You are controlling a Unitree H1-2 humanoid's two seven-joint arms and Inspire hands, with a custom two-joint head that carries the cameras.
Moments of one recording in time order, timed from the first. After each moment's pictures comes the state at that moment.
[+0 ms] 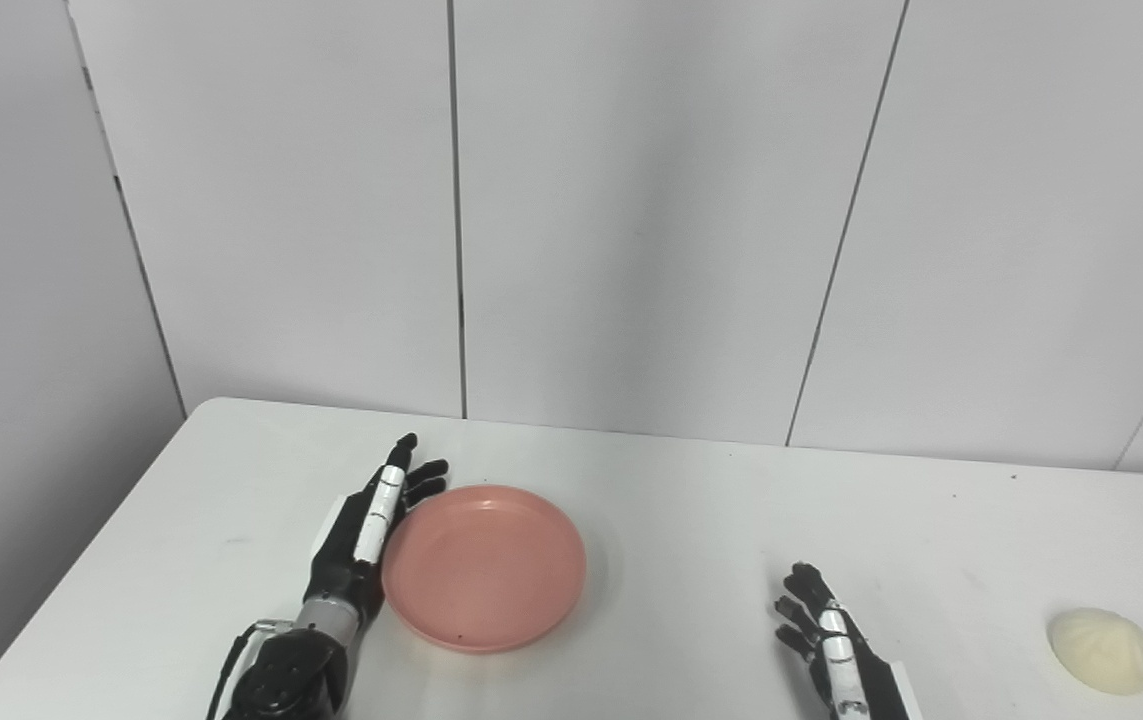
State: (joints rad) left arm -0.51 0.12 0.04 0.53 -0.13 -0.07 -0.07; right arm -0.07 0.00 0.01 -0.05 -0.01 -0.03 0.00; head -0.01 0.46
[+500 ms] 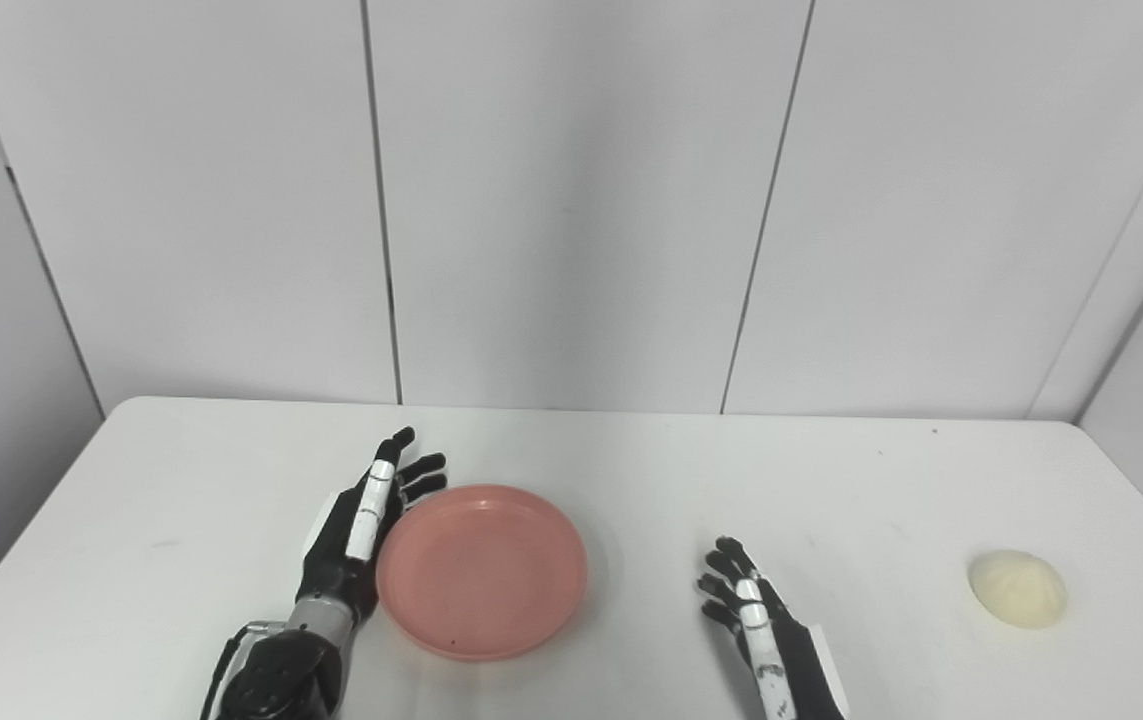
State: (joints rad) left arm -0.51 0.04 0.01 0.51 -0.13 -0.05 -0.09; right arm -0.05 0.04 0.04 -0.07 -0.07 0.01 -0.04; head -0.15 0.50
